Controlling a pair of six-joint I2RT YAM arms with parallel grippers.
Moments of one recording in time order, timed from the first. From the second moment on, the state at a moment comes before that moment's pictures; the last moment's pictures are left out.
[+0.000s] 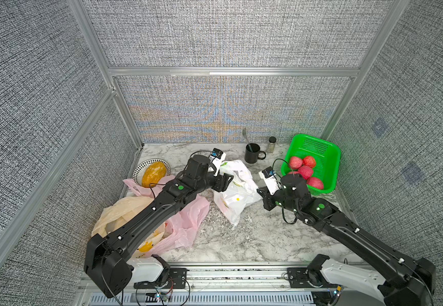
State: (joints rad) left arm -0.68 1.31 1.16 -0.39 0.15 -0.12; right arm 0.67 1.06 0.92 -0.42 -0.04 0.06
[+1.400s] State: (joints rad) left arm -0.75 1.51 1.34 -0.41 -0.08 0.57; right arm 0.61 1.02 1.03 -0.51 -0.20 -0.02
